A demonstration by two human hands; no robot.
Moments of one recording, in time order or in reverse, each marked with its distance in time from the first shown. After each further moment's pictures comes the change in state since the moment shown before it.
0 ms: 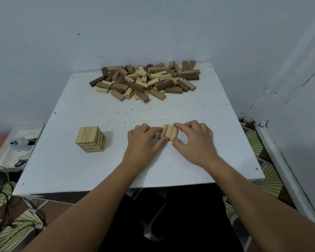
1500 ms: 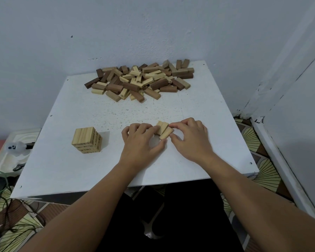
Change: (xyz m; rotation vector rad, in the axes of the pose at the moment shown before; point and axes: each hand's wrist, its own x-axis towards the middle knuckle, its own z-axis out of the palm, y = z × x) left_hand -0.006 0.009 -0.004 0.179 0.019 0.072; right_hand 0.002 0.006 0.005 0.055 0.040 0.001
